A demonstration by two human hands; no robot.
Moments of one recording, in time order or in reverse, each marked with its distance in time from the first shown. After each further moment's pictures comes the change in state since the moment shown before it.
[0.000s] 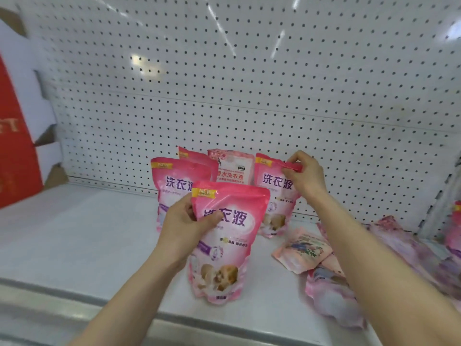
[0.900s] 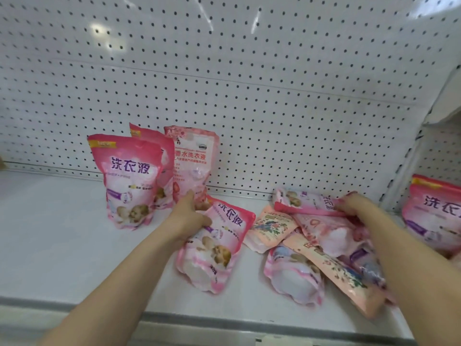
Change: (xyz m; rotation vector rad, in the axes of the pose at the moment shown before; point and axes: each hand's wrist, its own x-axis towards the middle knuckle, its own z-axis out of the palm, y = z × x) left_hand 0.044 -0.065 0.074 0.286 -0.239 -0.364; right_hand 0.025 0.237 -0.144 -0.875 -0.311 0.657
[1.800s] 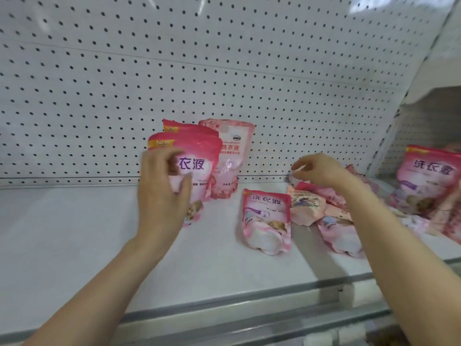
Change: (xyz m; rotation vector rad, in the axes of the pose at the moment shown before) left_hand -0.028 -0.011 -0.163 0.259 0.488 0.957; right_hand -0.241 -0.183 -0.023 0.234 0.128 -0.305
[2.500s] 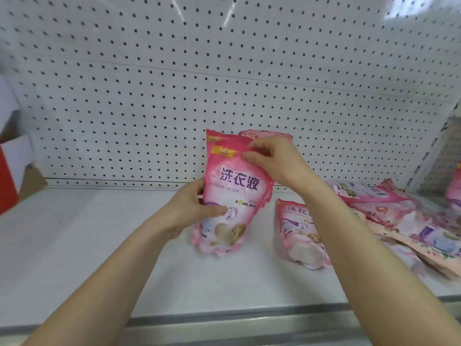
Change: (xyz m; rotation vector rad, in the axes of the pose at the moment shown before) left_hand 0.024 -0.065 -0.028 -0.476 -0.686 -0.653; right_hand -0.032 -0.181 0.041 0.367 0.084 -0.474
